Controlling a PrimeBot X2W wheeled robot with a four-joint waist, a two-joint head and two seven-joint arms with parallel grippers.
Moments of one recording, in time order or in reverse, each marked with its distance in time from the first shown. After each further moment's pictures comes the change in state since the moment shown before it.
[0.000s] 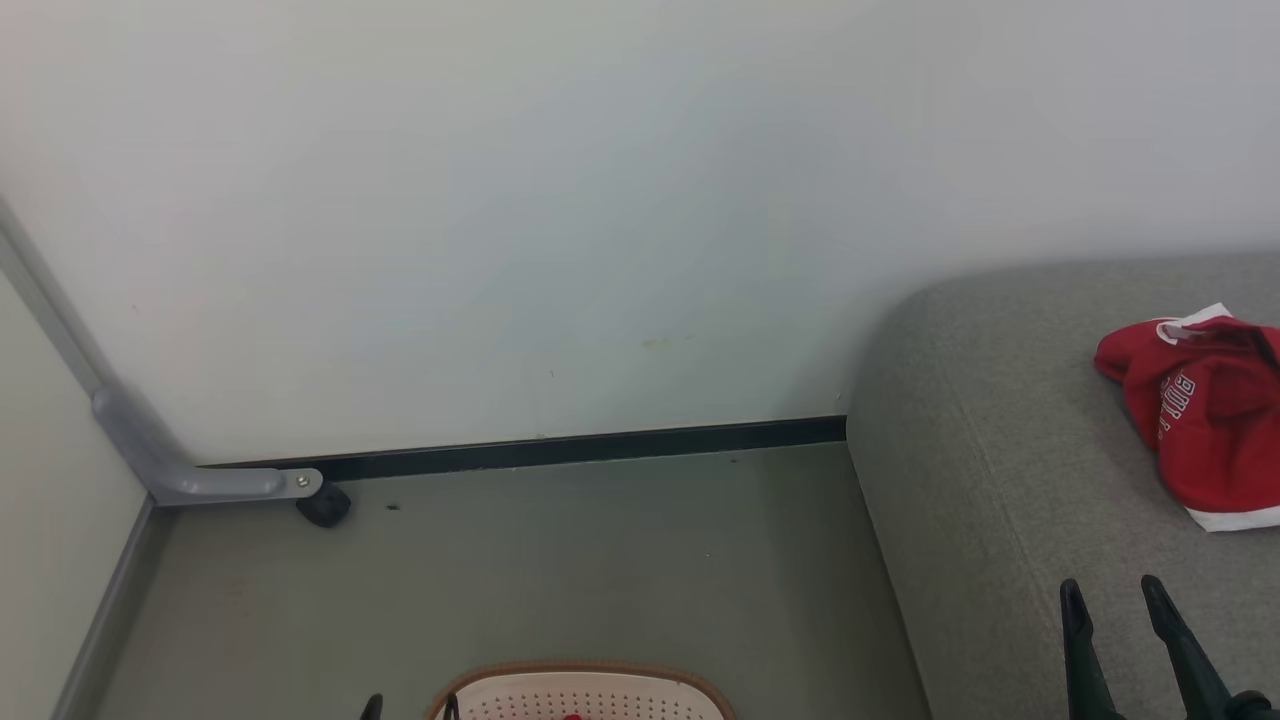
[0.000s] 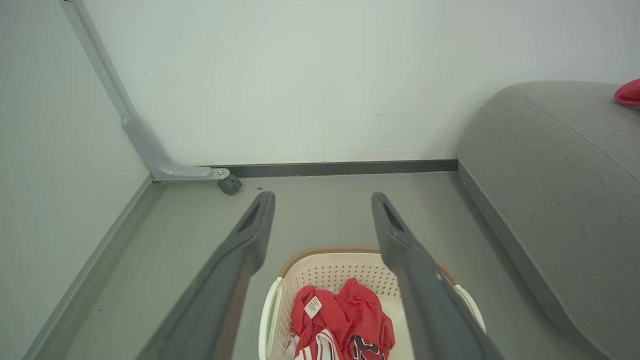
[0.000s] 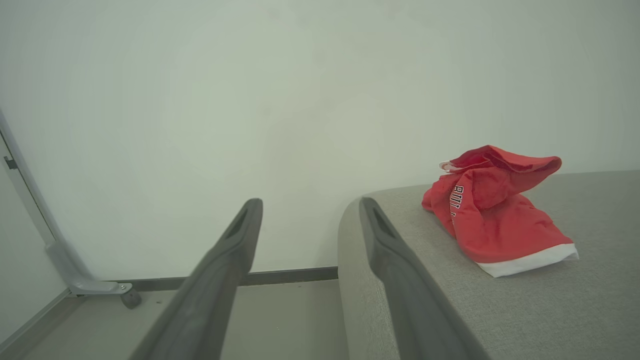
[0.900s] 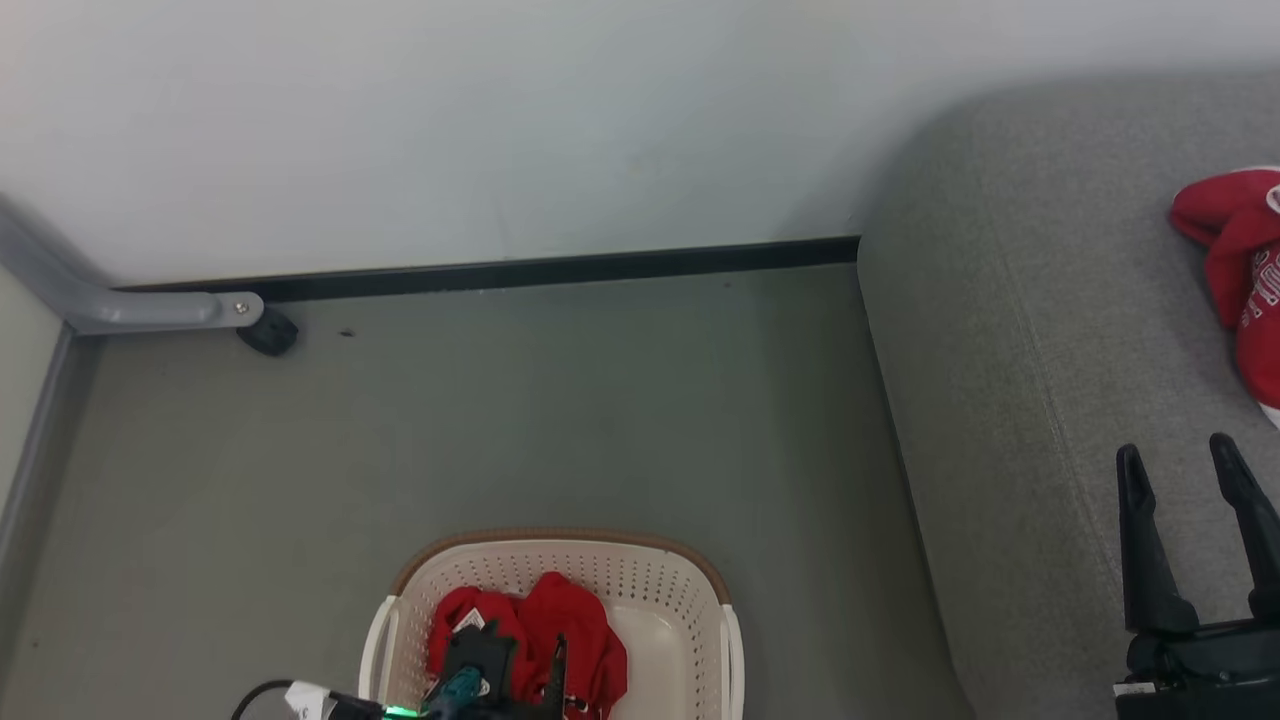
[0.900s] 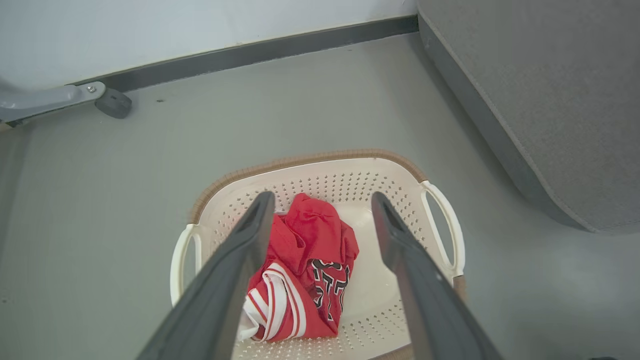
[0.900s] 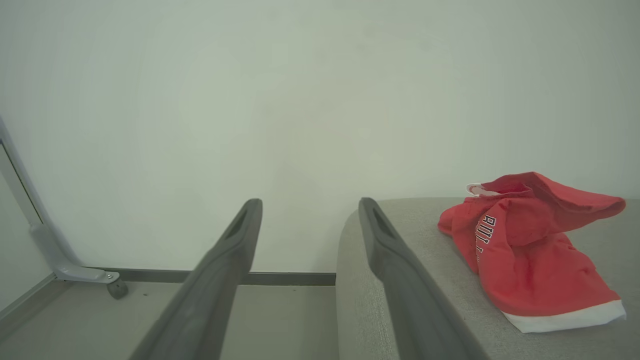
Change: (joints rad) left arm -0.320 -0.021 -0.289 0.327 -0.072 0.000 0.085; right arm -0.092 -0.068 -0.043 -0.212 0.008 0.008 0.071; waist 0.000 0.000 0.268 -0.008
